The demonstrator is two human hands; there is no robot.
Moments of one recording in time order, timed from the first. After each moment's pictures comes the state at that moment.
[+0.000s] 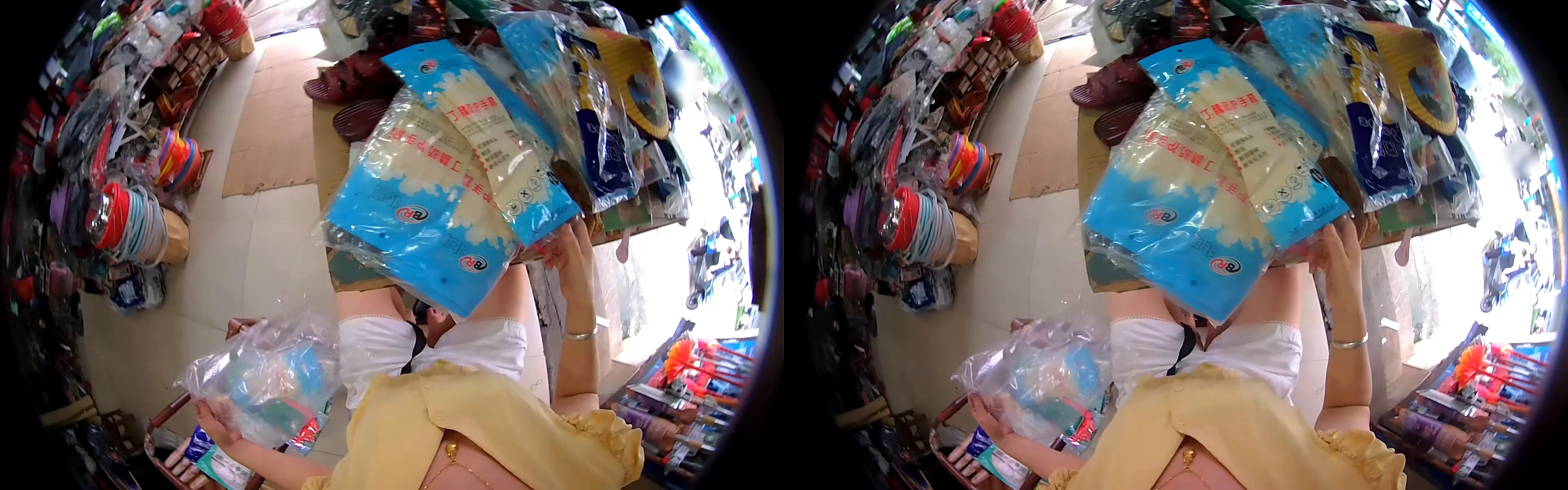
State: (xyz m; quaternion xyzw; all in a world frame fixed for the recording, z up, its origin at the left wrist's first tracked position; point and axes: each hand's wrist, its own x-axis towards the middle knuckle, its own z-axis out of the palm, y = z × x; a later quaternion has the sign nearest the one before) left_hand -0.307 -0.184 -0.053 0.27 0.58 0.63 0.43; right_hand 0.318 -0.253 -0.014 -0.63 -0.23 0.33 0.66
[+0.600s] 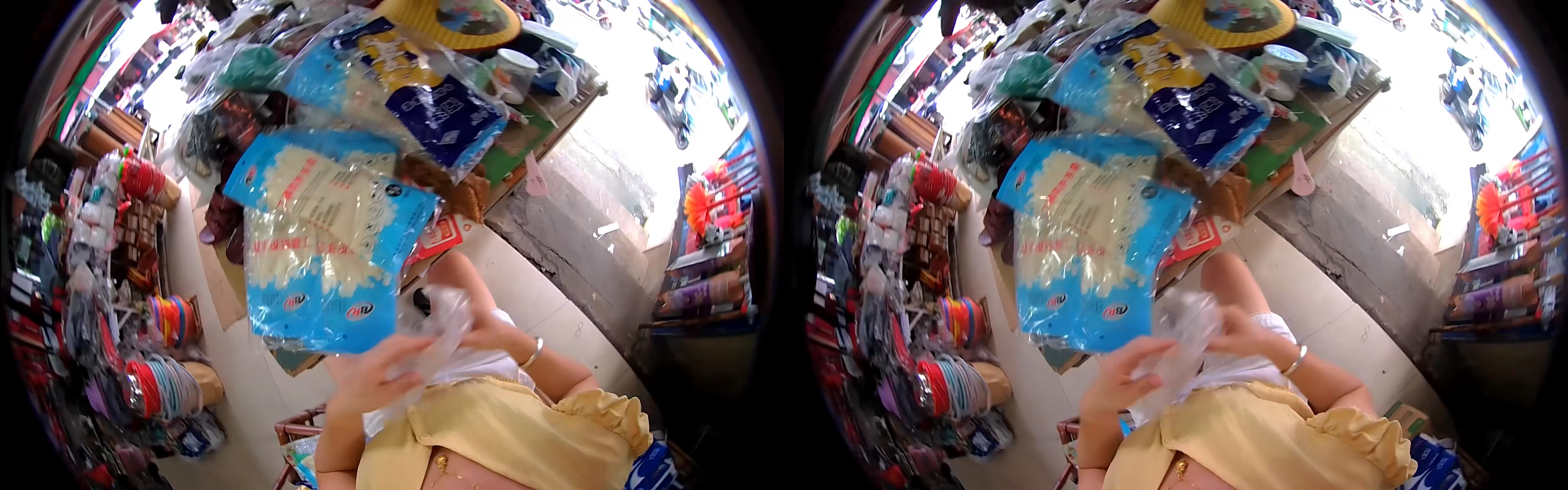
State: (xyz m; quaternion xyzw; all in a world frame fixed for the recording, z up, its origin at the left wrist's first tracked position) left_hand 0.106 -0.175 0.022 0.78 -0.01 -0.05 0.62; right_hand 0.261 -0.347 -0.075 -0.51 -0.39 0.42 0.64
